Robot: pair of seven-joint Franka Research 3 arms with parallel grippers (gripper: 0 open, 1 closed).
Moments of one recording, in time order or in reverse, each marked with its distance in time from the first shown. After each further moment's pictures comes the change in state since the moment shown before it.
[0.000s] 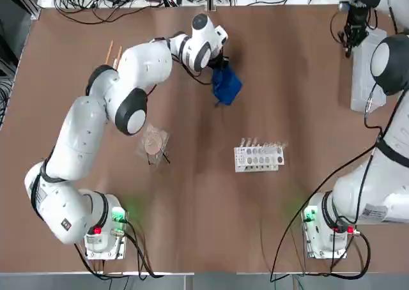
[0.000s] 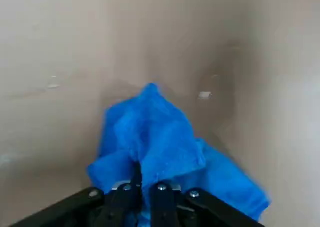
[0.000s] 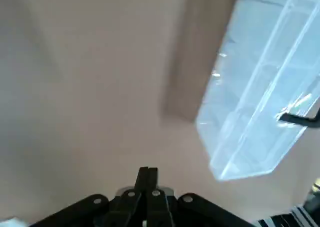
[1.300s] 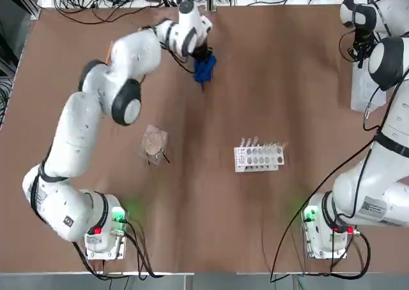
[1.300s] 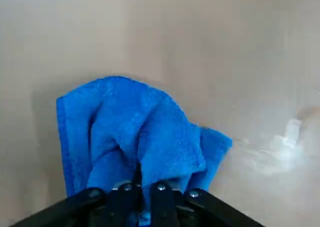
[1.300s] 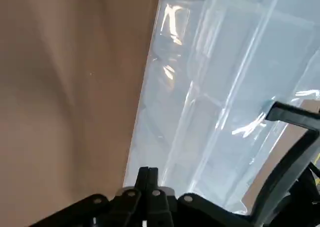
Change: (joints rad) left arm 0.037 0.004 0.038 0.029 0.026 -0.029 0.024; right arm -0.090 0.124 -0.002 0.002 -0.200 0.237 0.002
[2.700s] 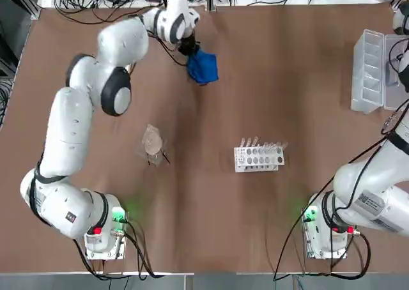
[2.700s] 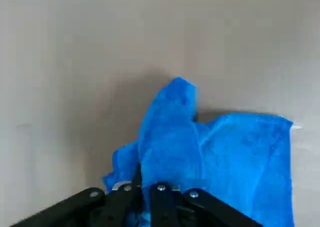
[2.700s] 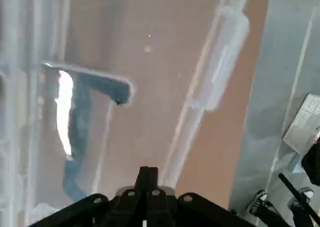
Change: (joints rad) left arm 0.172 -0.144 -0.027 -0.116 0.107 -0.212 0.002; right arm -0.283 -0.027 -0.051 0.025 0.086 0.213 -0.413
